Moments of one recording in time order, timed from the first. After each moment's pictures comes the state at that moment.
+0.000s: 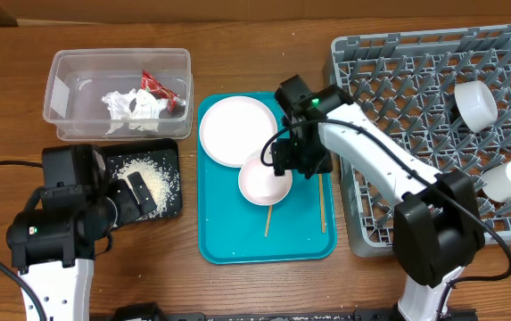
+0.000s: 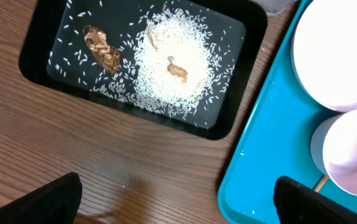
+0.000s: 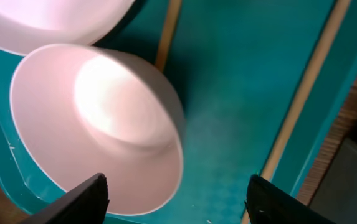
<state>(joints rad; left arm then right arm) 0.13 1.03 1.13 -1.27 -0.02 -0.36 0.54 1.96 1.57 -1.16 -0.17 0.41</state>
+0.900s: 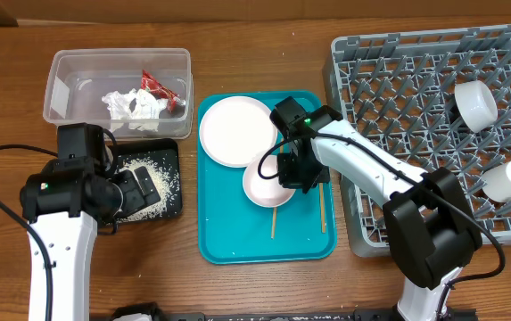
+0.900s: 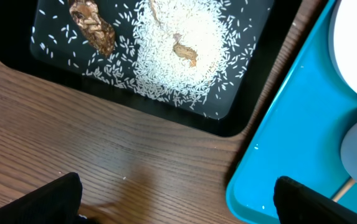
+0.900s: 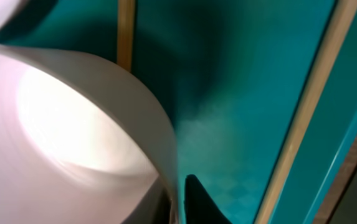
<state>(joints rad) 0.13 1.20 1.13 -1.27 -0.01 -0.36 0.57 1.96 1.42 -1.04 -0.12 0.51</state>
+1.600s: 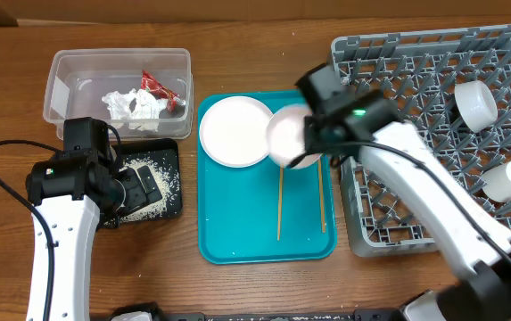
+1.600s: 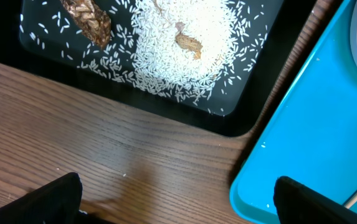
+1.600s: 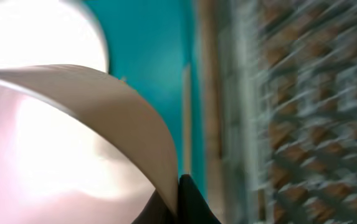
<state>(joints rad) 0.13 1.27 1.13 -1.27 -0.01 -0.36 0.51 1.65 1.56 -1.12 0.24 0.51</state>
